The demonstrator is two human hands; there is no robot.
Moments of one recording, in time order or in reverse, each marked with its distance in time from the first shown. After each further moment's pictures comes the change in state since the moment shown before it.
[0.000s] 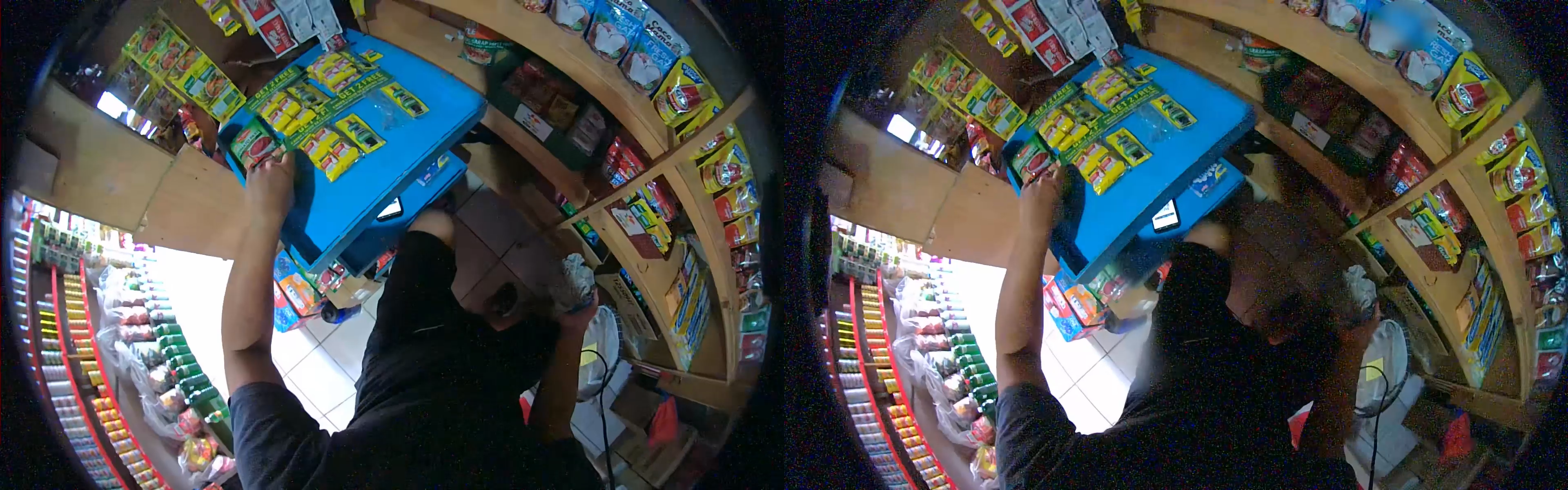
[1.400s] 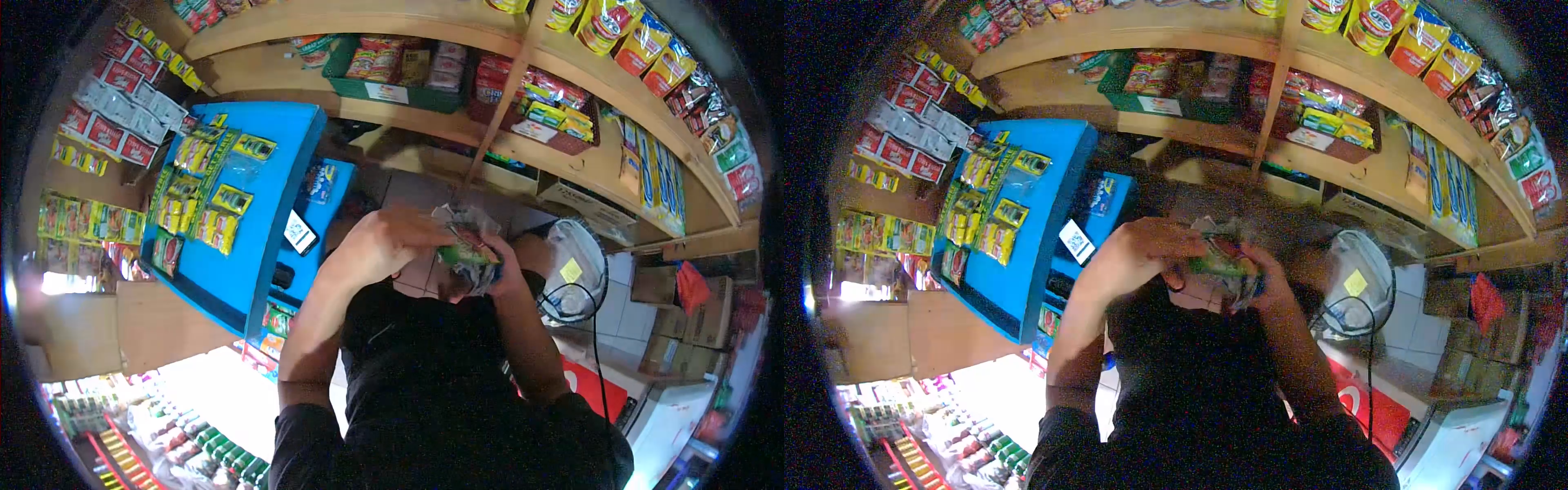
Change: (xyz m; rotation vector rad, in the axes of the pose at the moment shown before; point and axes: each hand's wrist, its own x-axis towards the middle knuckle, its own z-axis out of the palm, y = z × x) left_hand -0.039 0.291 -0.138 -1.273 -0.095 1.218; right_hand -0.067 0.040 0.104 -0.015 -0.323 0.290
